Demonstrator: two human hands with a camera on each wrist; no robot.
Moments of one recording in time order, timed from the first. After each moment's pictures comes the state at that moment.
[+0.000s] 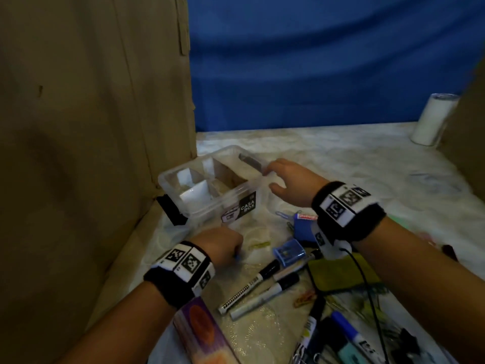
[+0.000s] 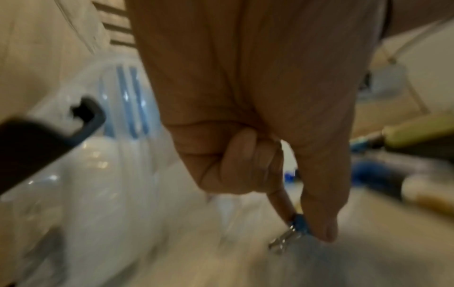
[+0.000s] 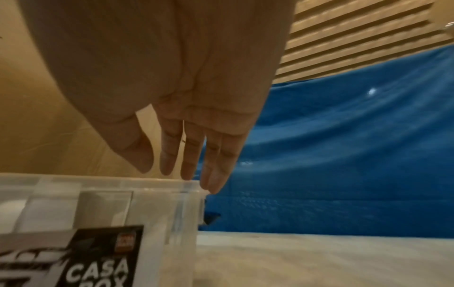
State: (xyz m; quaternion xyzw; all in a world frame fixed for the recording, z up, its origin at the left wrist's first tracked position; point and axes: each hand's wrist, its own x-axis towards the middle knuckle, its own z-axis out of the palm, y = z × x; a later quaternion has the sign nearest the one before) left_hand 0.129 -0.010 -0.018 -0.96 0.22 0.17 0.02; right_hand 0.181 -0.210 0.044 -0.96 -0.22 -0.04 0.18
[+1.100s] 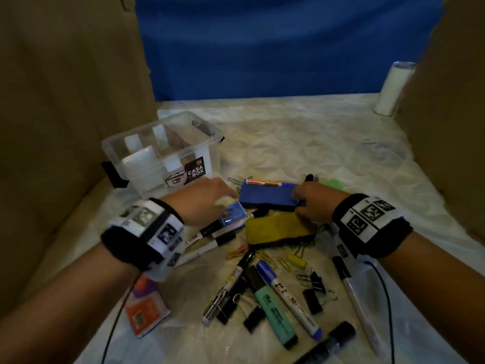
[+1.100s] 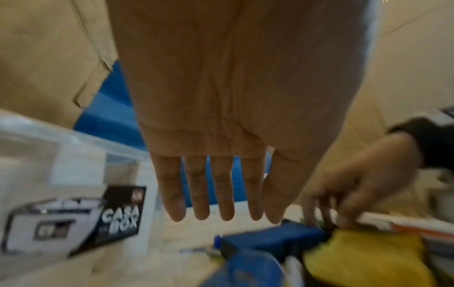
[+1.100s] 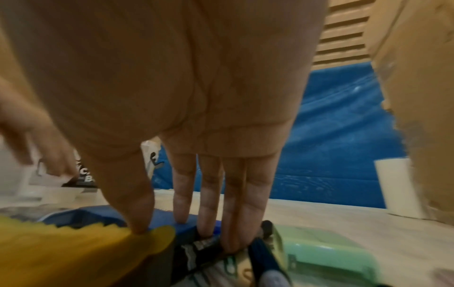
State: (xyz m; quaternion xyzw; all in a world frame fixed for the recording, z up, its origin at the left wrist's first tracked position) left_hand 0.102 -0.091 0.015 -0.95 0.28 0.09 -0.05; right_hand 0.103 -0.352 -0.010 -0.98 -0.10 0.16 0.06
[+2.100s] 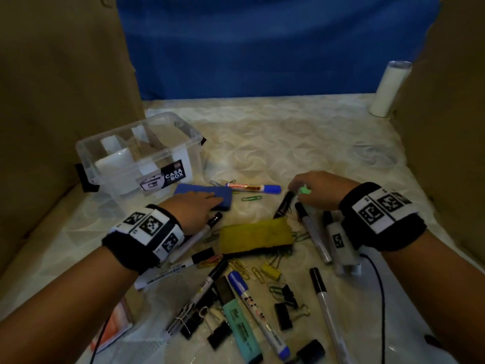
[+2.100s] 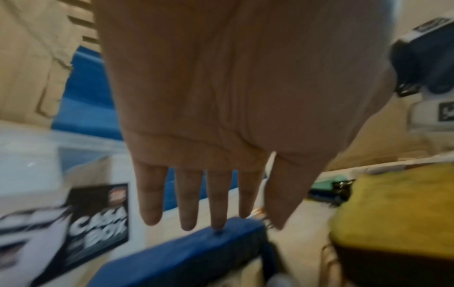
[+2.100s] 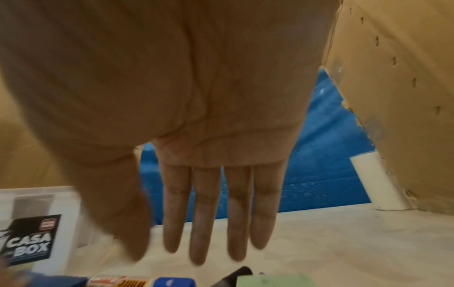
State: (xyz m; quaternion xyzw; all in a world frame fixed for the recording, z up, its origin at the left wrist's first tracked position) left_hand 0.121 -0.129 -0.015 -0.95 0.22 0.19 0.09; right_hand 0.114 -0.396 0.022 -0.98 -0.10 0.16 0.11
